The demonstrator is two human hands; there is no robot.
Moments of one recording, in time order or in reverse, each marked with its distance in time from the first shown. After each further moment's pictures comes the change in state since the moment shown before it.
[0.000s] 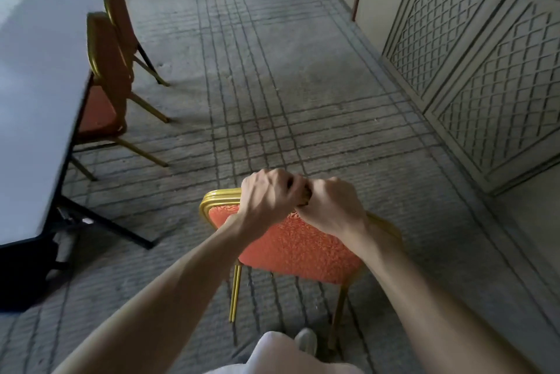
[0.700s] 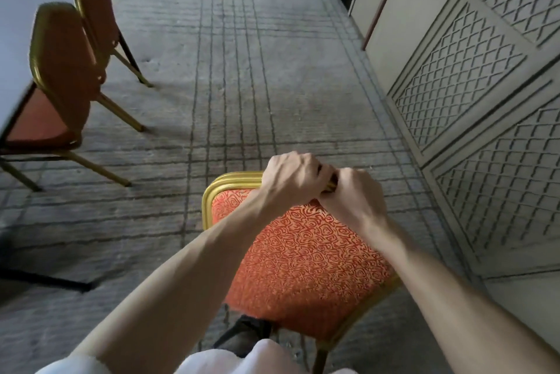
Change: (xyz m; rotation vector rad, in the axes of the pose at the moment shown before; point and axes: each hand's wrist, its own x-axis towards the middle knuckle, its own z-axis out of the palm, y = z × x) left_hand 0.348 -0.001 0.069 0.002 -0.014 0.082; right_hand 0.304 0.153 0.013 -0.131 -0.125 0.235
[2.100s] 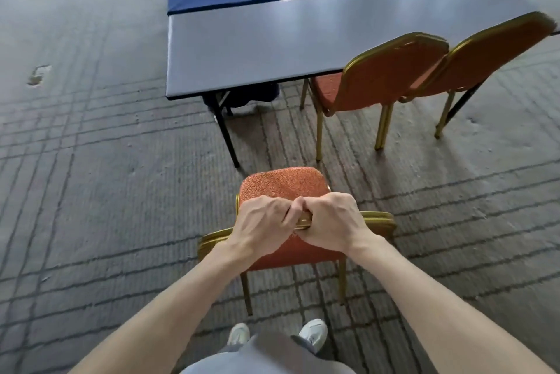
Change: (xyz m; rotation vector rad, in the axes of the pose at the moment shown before) left_hand 0.113 -0.155 -0.024 0.118 0.353 -1.475; right_hand 0.346 -0.218 0.139 0.261 -0.560 -1.827
